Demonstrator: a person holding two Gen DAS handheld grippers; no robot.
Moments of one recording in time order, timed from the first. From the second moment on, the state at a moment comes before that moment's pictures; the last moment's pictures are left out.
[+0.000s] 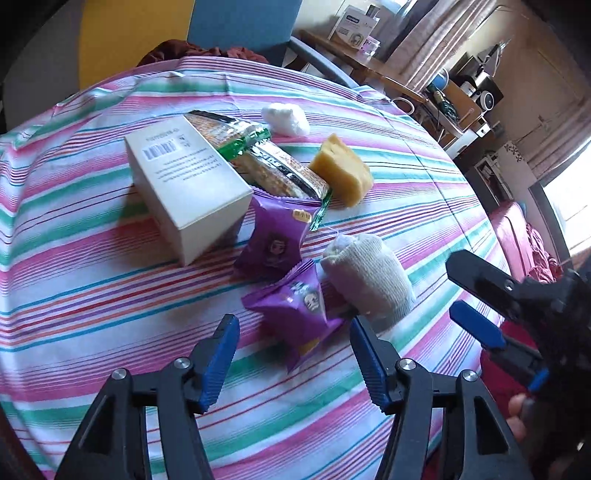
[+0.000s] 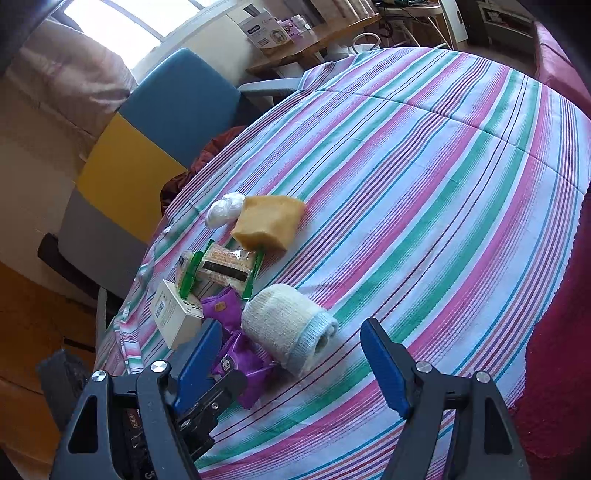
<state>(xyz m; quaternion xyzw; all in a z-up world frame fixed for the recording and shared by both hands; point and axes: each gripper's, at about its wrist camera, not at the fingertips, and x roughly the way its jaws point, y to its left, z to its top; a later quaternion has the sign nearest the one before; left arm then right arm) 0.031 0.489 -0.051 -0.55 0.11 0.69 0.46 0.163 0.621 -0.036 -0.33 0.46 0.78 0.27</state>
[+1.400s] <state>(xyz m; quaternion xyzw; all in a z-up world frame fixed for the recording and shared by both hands) 0.034 0.310 -0.041 -0.46 0.12 0.74 0.47 0.065 0.578 -0.069 -0.53 0.11 0.79 0.27</state>
